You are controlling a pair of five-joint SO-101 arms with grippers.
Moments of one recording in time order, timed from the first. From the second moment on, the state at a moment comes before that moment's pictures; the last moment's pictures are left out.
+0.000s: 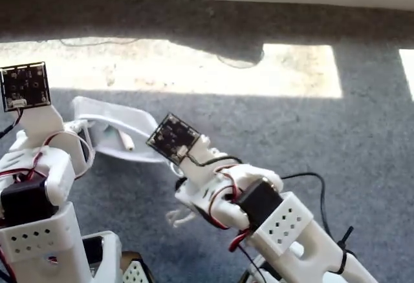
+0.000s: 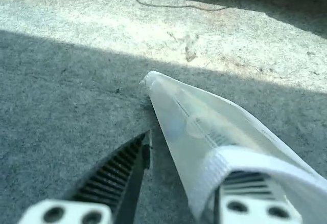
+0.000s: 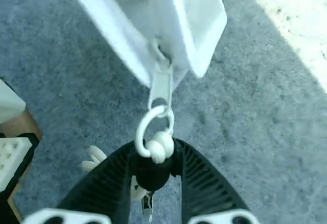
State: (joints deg) left arm -19.8 -59.7 32.7 77.8 2.2; right arm -51.2 -49.1 40.4 69.6 13.7
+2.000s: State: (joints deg) left arm 30.2 -41.1 11.8 68.8 -7.9; right arm -49.4 -90.2 46.3 79.4 18.8
